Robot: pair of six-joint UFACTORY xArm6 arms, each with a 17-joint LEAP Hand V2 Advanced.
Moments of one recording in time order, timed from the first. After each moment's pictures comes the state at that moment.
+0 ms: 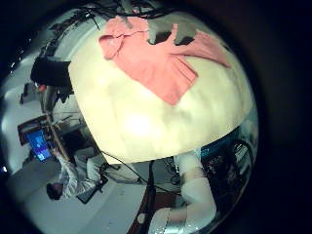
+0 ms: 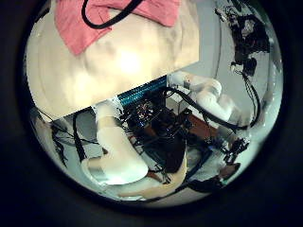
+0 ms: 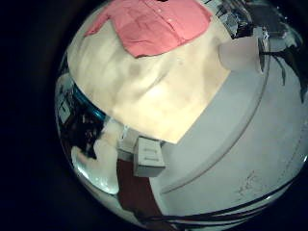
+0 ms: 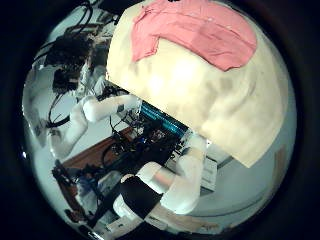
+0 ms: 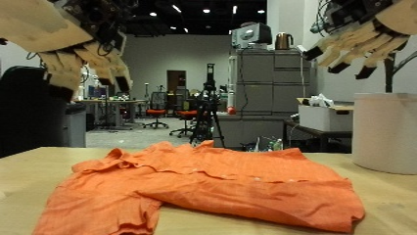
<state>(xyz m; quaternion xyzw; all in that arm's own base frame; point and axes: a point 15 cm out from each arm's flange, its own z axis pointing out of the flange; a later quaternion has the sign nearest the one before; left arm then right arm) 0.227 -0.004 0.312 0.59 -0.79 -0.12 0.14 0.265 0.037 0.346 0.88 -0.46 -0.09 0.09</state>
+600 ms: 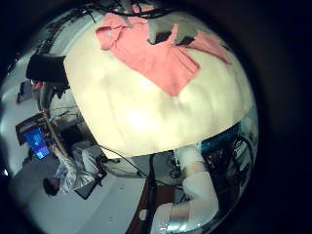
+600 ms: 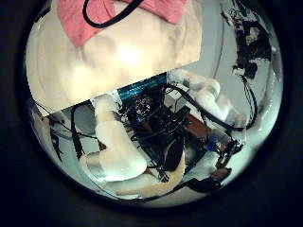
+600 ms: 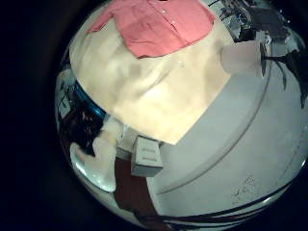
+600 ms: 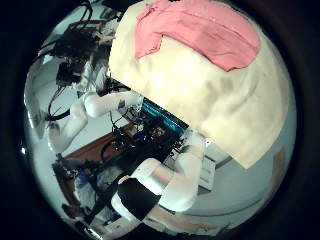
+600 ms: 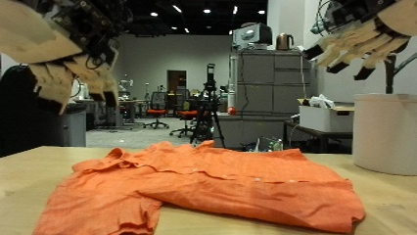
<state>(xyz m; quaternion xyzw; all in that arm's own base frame) 0.234 0.011 0.282 0.56 -0.80 -0.18 0.14 0.260 0.037 0.342 0.87 -0.46 -0.11 0.09</state>
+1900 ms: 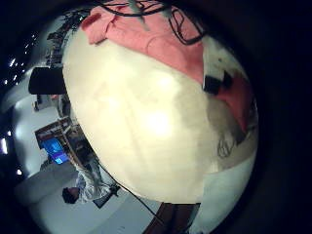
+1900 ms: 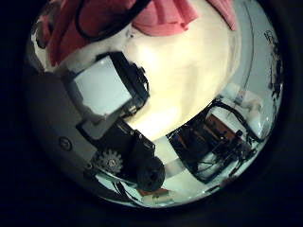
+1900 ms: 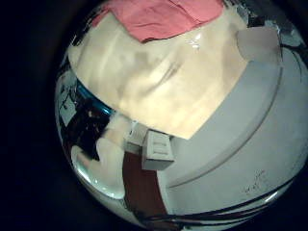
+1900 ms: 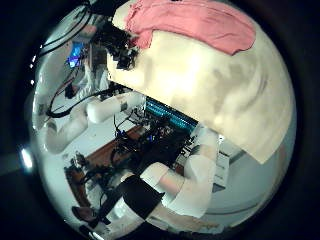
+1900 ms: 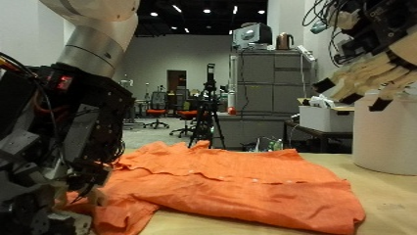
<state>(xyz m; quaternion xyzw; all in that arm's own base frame) 0.304 0.046 0.143 0.54 -0.81 -0.22 0.04 0.244 0.033 0.302 0.85 -0.49 -0.17 0.10</state>
